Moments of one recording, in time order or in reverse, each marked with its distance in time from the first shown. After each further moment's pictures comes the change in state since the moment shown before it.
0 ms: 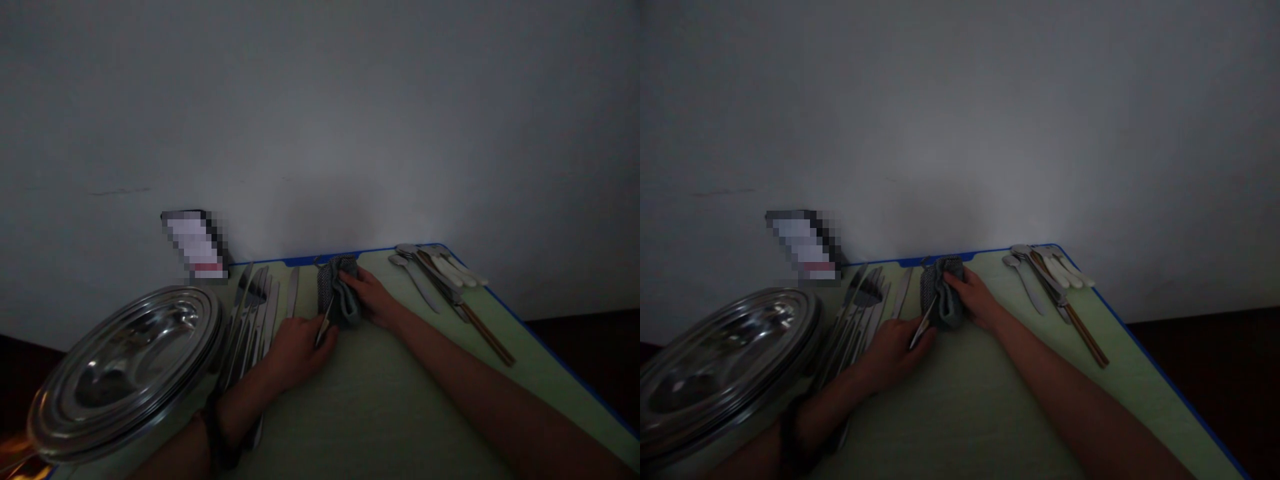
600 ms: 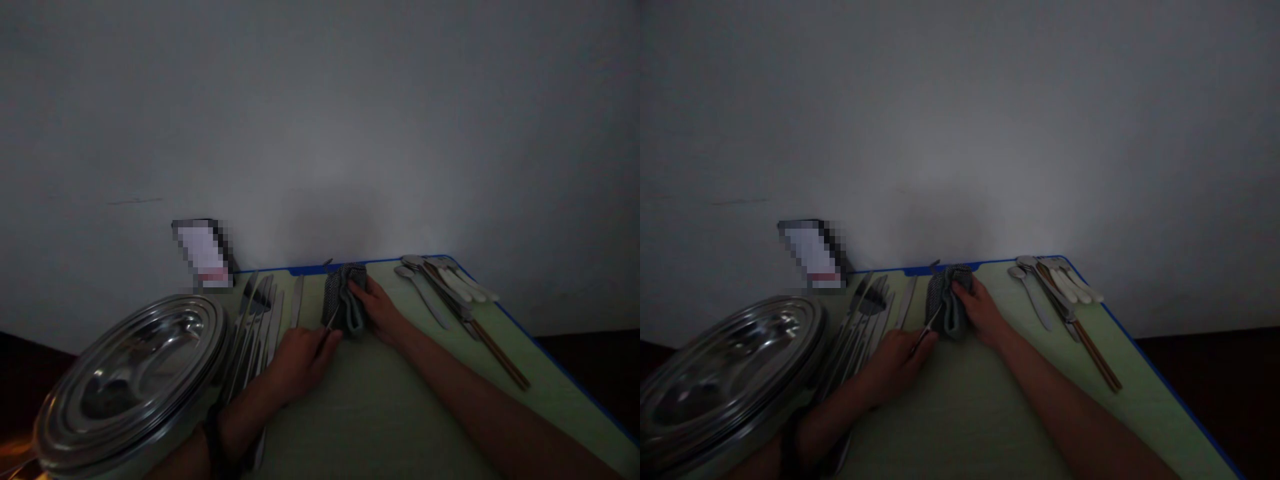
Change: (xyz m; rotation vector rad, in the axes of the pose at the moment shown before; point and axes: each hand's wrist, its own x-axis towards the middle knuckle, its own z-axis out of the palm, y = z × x) left_hand 0.001 -0.004 -0.002 -0.091 0.019 -0.021; right_hand 0.000 0.003 -0.001 -0.021 0.005 -0.113
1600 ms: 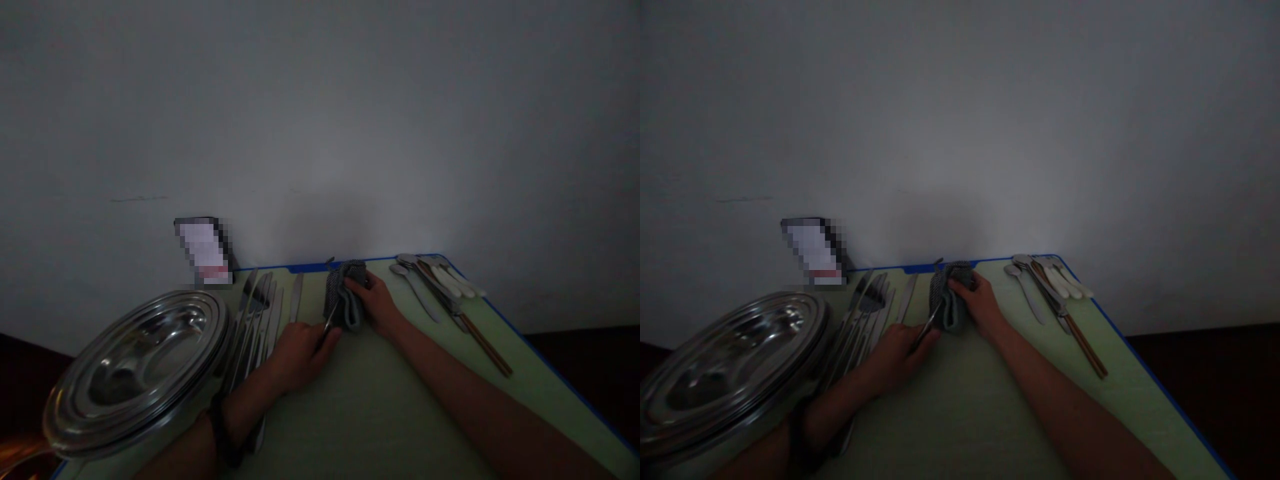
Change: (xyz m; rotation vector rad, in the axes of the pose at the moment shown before) left_hand -0.003 -0.006 0.007 0.032 0.016 0.077; right_hand 0.002 0.001 -0.007 -0.104 0.091 -0.103
